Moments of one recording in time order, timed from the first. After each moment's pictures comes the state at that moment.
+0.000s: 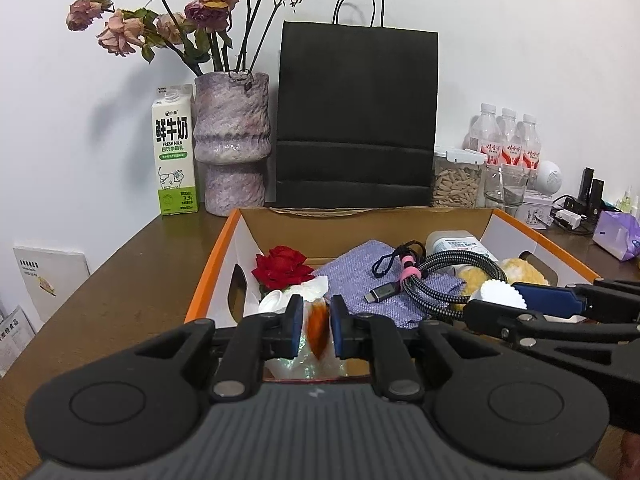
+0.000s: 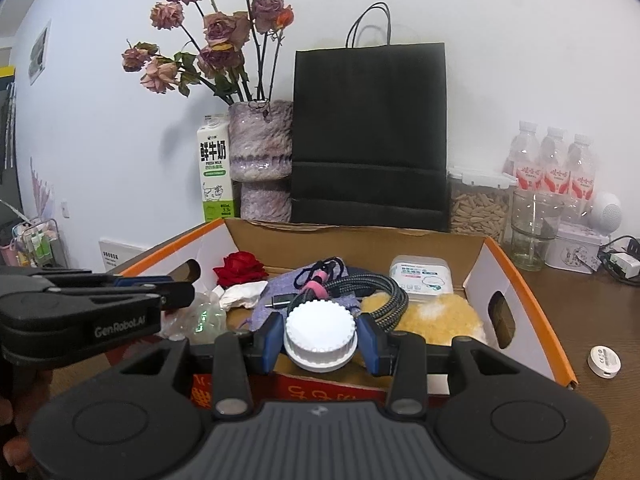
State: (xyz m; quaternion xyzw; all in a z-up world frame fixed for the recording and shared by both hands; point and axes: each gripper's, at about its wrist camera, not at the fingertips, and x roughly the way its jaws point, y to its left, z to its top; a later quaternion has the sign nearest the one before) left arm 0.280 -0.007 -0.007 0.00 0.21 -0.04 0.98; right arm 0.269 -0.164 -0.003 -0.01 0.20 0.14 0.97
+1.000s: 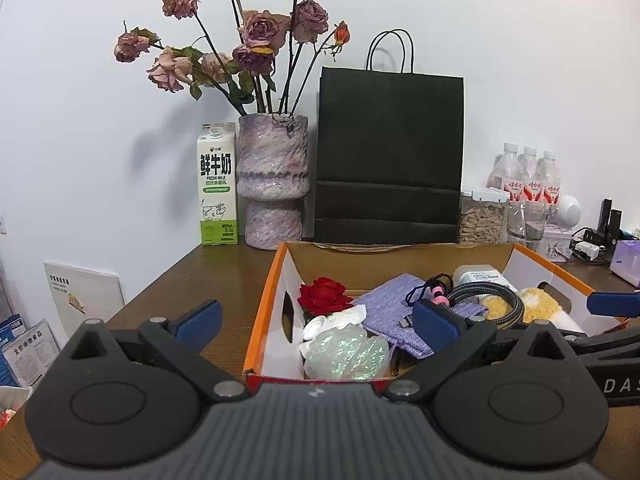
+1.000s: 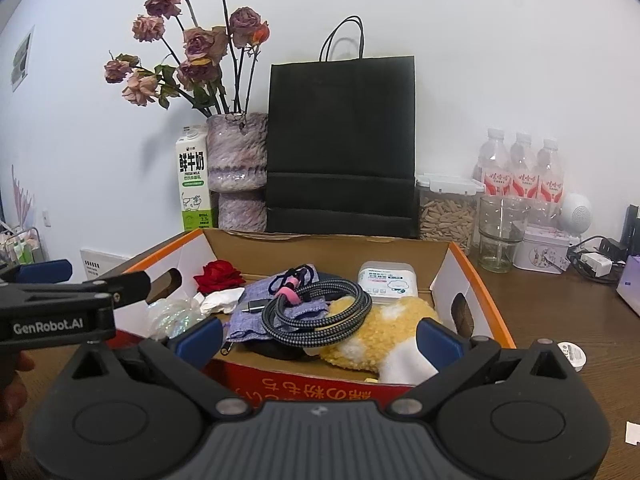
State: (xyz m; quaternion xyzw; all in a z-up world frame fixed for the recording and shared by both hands) left arm 0.250 0.011 0.005 0.00 0.15 0.01 0.99; right arm 0.252 -0.176 0.008 -0.01 0.19 0.10 0.98
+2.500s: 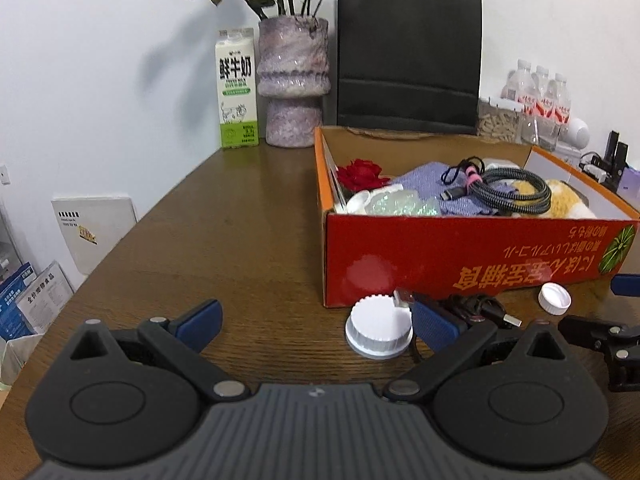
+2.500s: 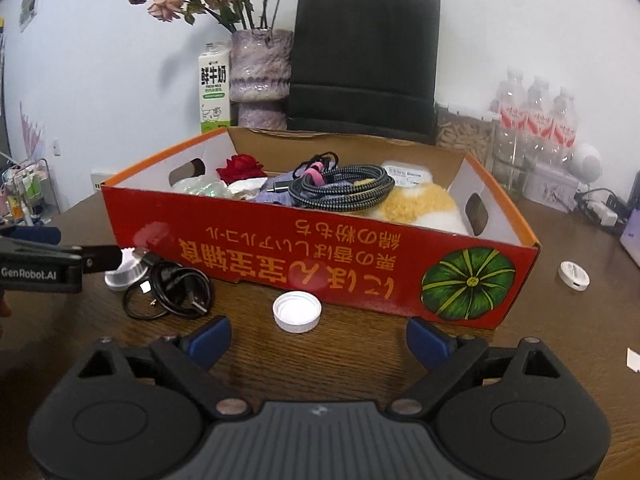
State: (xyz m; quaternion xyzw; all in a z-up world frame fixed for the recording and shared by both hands) left arm 0.227 0.053 -0.034 0.01 0.28 0.00 0.96; right arm 0.215 -0.167 -0.032 -0.04 0.30 0.11 0.95
